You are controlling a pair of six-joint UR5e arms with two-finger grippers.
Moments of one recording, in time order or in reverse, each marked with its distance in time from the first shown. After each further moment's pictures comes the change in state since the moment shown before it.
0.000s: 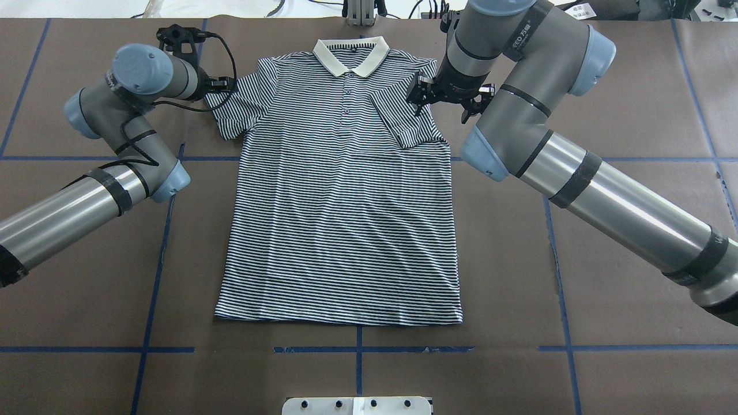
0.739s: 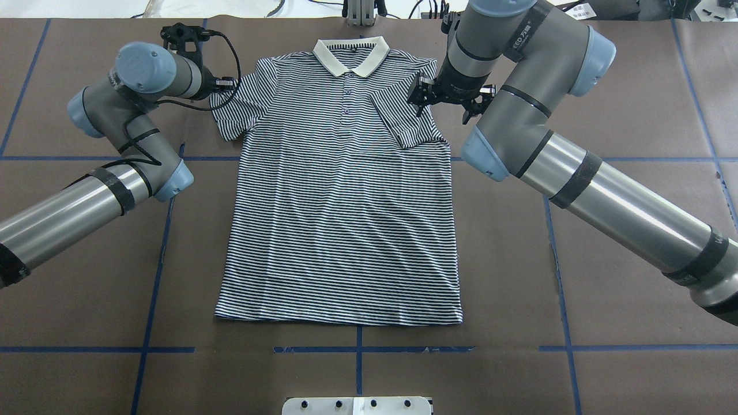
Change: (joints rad) left arm 0.002 -0.007 -0.026 0.008 -0.009 -0.005; right arm 0.000 -0.002 -0.004 -0.001 0.000 -0.002
